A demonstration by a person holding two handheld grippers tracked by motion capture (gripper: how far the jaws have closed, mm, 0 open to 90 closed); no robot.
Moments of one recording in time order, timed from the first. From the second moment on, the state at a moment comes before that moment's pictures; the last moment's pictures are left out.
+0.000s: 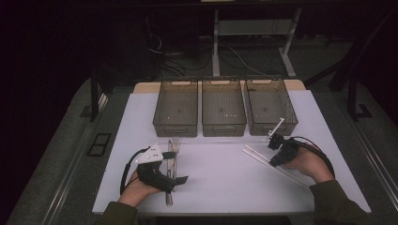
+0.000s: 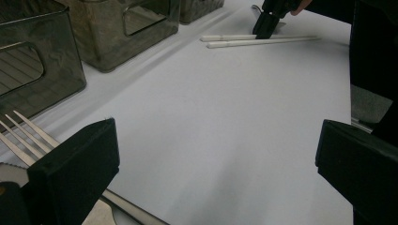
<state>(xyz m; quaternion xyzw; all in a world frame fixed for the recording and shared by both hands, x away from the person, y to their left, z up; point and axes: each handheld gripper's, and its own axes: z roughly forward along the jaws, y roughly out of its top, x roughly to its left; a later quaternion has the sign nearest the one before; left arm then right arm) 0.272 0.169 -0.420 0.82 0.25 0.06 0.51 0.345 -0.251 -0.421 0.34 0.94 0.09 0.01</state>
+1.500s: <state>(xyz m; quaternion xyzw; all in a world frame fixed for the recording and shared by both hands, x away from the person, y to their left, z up) 0.272 0.169 -0.420 0.82 0.25 0.06 0.51 0.346 -0.268 -0.367 0.39 0.87 0.32 0.04</state>
